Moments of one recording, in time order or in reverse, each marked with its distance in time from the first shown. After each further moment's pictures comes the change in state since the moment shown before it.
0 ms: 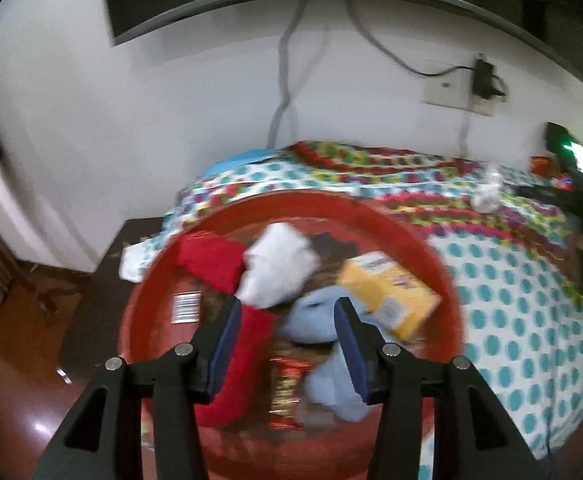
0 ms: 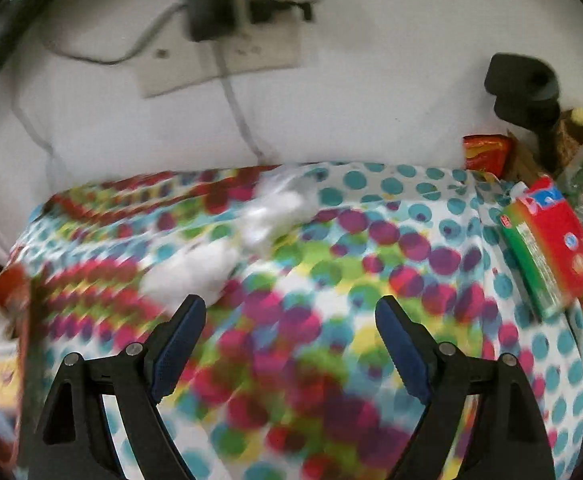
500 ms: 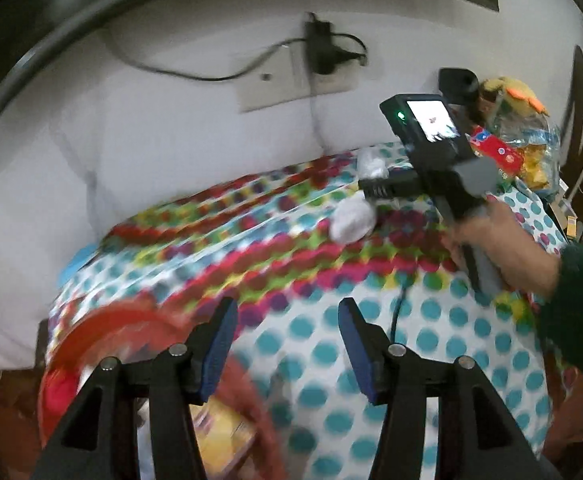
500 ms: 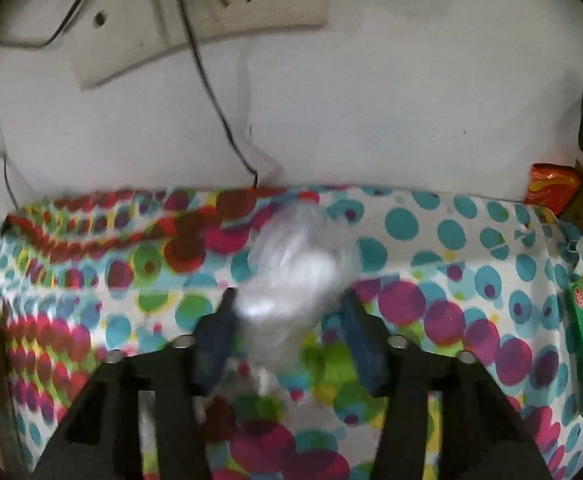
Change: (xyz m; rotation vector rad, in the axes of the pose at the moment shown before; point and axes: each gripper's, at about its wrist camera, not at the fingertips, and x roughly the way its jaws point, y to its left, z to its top) left arm 0.062 -0.180 0.088 0.332 0.022 -0.238; right arm 0.061 0.016 0.028 -0.066 0.050 0.008
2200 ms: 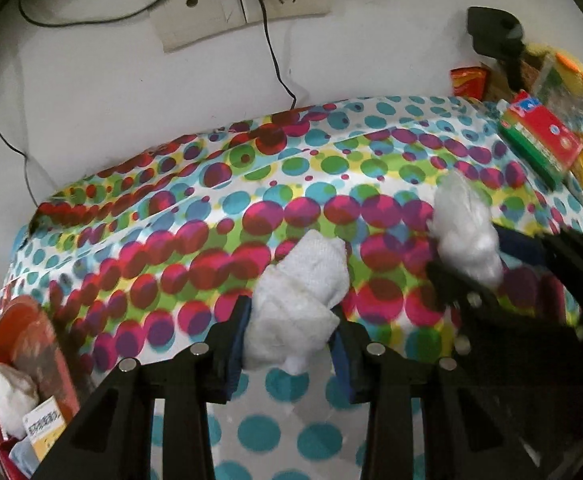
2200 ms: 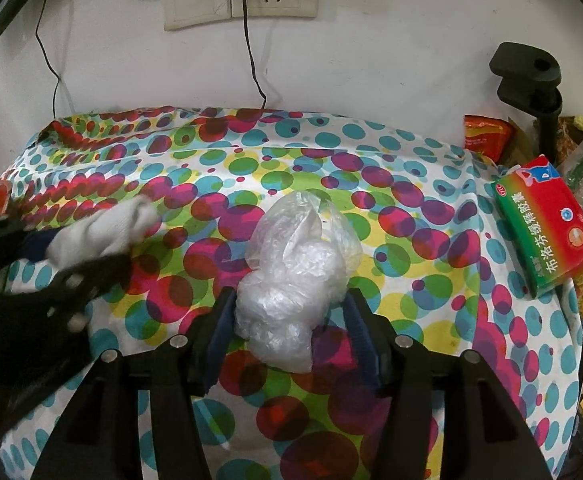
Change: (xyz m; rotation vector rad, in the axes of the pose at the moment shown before) left arm 0.108 -0.075 0.019 -0.086 0.131 0.074; right arm -0.070 -0.004 -0.088 -0.083 0.000 -0.047
